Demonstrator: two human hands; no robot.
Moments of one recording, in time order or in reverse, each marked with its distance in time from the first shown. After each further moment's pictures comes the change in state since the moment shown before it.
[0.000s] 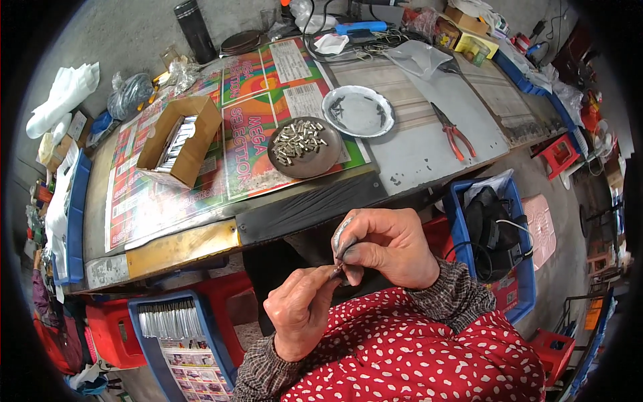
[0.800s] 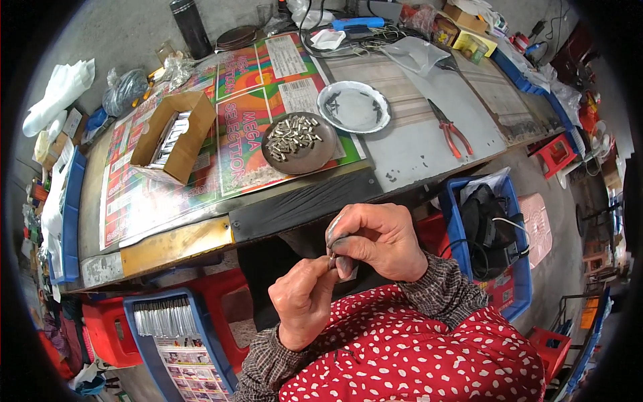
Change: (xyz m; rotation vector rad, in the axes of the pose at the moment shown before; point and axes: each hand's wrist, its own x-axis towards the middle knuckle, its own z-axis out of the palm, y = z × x) left_hand -0.001 -0.007 0.016 -0.109 -0.028 -0.084; right_hand 0.003 0.010 -0.008 -0.180 -0.009 -0.108
